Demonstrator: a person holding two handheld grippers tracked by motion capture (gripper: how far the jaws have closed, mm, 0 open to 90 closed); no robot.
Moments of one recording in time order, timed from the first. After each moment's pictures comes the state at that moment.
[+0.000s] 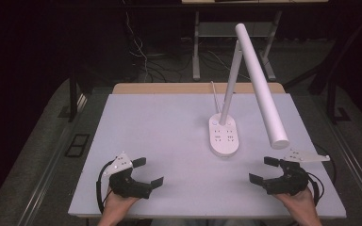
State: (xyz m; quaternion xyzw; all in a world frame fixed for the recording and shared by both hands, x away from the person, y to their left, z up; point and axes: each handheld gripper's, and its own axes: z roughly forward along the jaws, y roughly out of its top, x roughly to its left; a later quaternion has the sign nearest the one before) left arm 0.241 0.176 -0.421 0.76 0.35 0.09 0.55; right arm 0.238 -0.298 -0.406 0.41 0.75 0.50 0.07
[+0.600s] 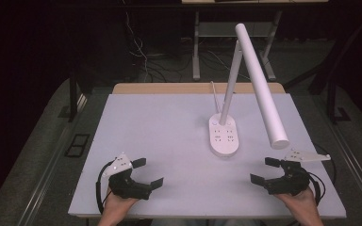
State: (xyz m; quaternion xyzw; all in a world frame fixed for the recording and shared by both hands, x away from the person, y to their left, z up) left arm 0.239 0.177 -0.420 0.76 0.34 0.09 0.55; right arm 0.238 -0.301 -0.406 0.42 0.76 0.50 0.06
